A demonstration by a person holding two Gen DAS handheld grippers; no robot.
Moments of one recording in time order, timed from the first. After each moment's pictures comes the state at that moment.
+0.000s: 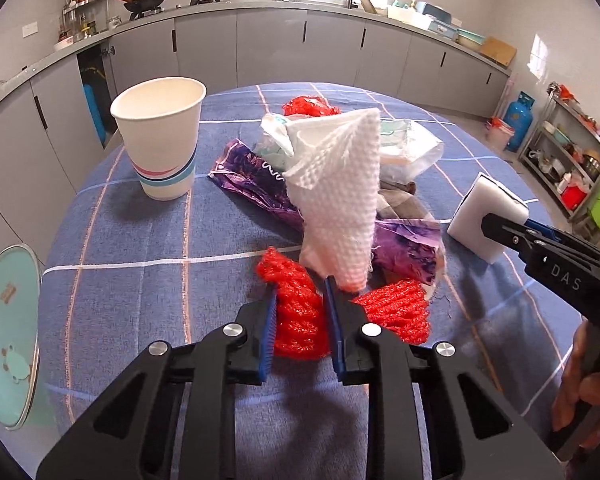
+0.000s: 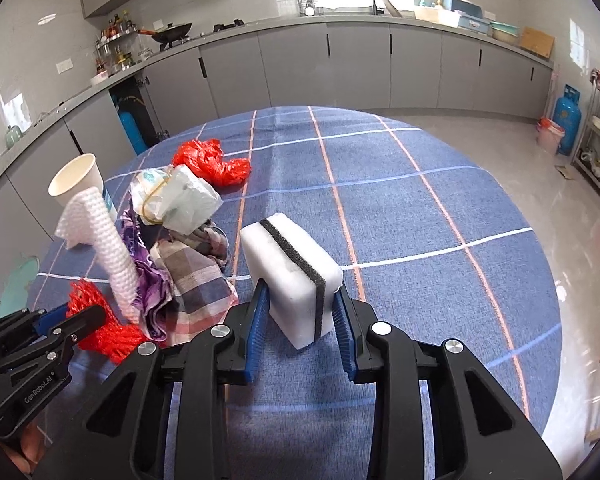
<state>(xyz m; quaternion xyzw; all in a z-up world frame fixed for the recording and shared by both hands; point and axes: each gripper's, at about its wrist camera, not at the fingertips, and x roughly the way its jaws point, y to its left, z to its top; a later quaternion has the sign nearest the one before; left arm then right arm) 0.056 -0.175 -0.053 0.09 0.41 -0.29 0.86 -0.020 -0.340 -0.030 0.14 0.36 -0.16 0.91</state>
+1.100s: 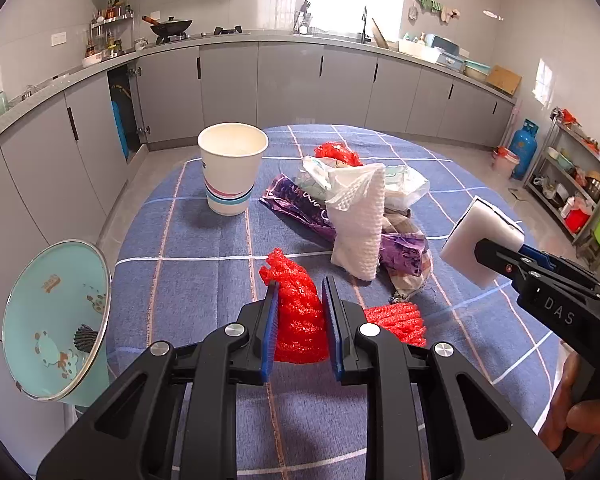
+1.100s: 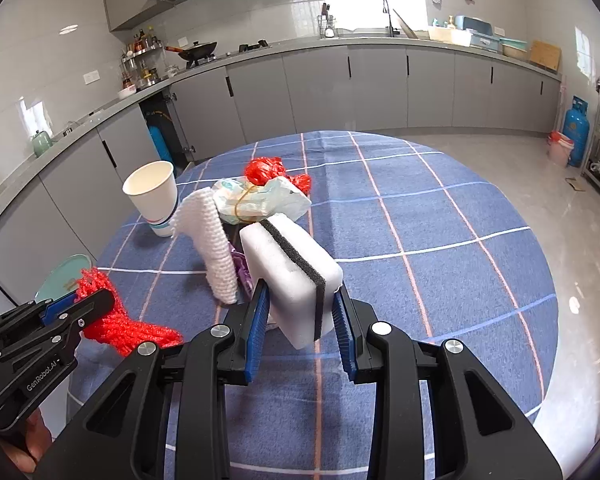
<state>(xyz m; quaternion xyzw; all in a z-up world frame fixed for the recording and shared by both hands) 0.016 -0.112 -0.002 0.07 0.36 -0.28 0.89 -0.054 -0.276 0.008 0.14 0.33 -0.13 0.92</state>
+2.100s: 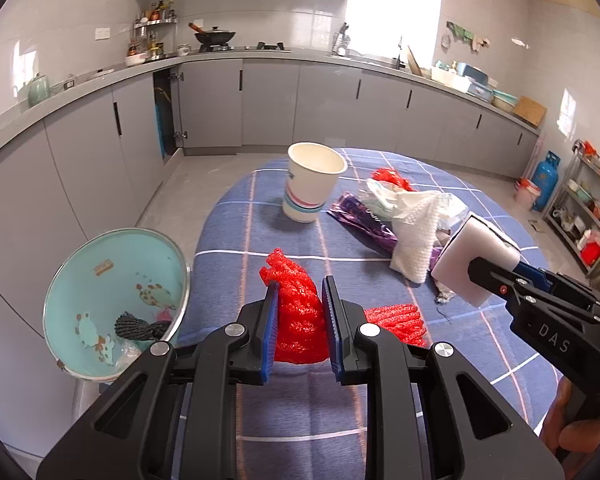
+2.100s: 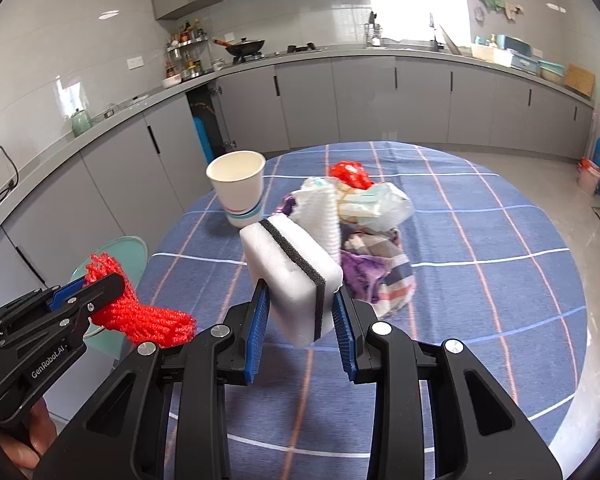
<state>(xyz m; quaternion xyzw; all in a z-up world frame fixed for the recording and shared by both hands) 0.009 -0.034 0.017 0.03 0.34 -0.22 0.91 -0.041 -0.202 0.023 0.11 0.32 -0.07 0.94</state>
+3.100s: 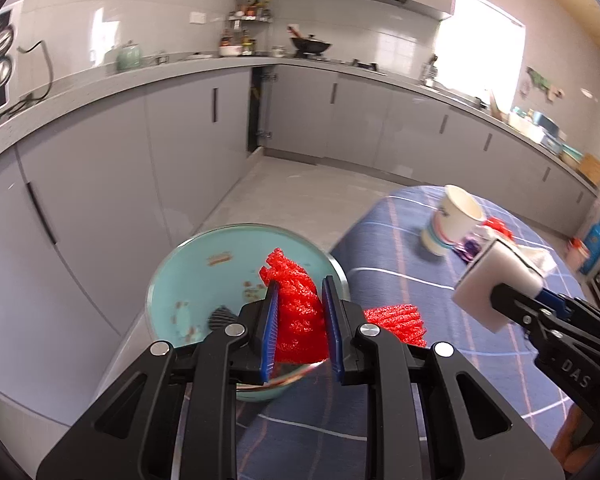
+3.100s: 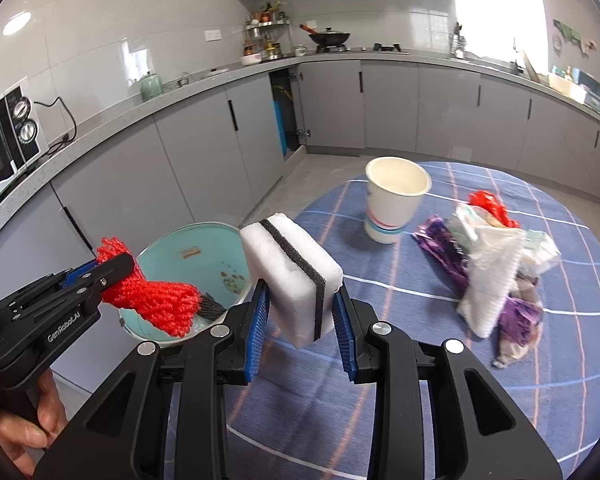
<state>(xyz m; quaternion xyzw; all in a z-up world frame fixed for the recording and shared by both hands) 0.046 0.097 0.019 -0.03 0.33 -0.09 0.94 0.020 -0.083 0.033 0.05 0.33 0.05 0.94</state>
